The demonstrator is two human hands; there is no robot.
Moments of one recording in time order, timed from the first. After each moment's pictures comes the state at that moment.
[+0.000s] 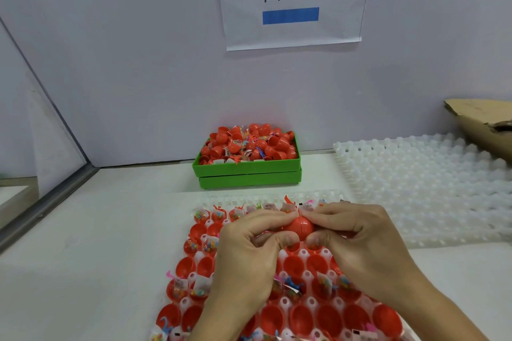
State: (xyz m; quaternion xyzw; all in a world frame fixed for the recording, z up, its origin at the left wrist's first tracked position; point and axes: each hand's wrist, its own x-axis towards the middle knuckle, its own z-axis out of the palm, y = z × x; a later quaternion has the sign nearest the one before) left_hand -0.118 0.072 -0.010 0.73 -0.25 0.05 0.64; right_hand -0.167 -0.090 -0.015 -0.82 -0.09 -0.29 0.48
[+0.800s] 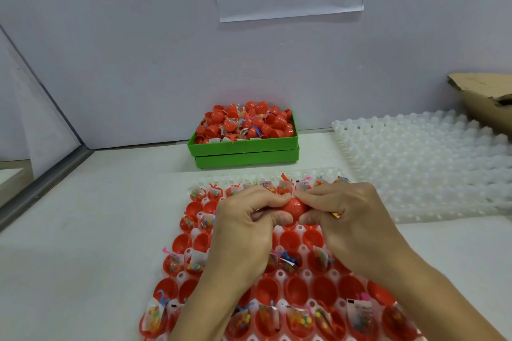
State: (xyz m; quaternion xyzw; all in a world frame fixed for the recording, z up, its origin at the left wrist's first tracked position) left_hand -0.115 0.072 -0.018 0.75 -0.30 0.09 0.58; right_hand -0.163 -0.084 -0.018 -0.88 -0.13 -0.31 0.33
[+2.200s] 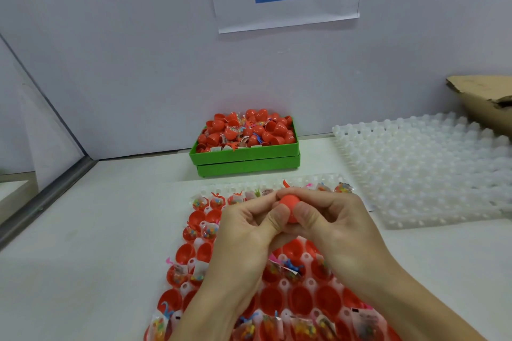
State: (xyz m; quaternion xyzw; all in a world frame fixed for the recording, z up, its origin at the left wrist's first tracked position) left_hand -0.118 0.071 -0.013 0.59 -0.22 -0.14 0.76; right_hand -0.166 -0.056 -0.016 -0.64 -0.04 -0.18 0.75
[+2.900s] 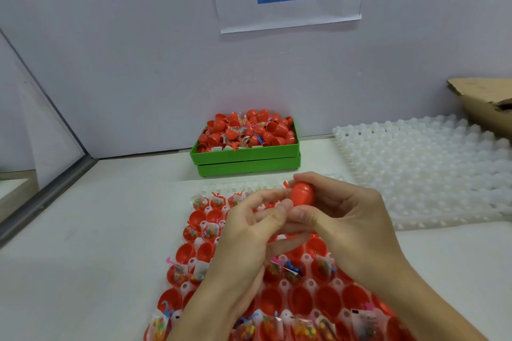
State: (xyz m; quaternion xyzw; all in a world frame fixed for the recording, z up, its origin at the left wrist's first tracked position) left_hand -0.121 0.070 -0.009 0.55 -0.16 -0.19 0.79; right_hand -0.166 -0.067 -0.013 -0.69 -0.03 -0.27 0.67
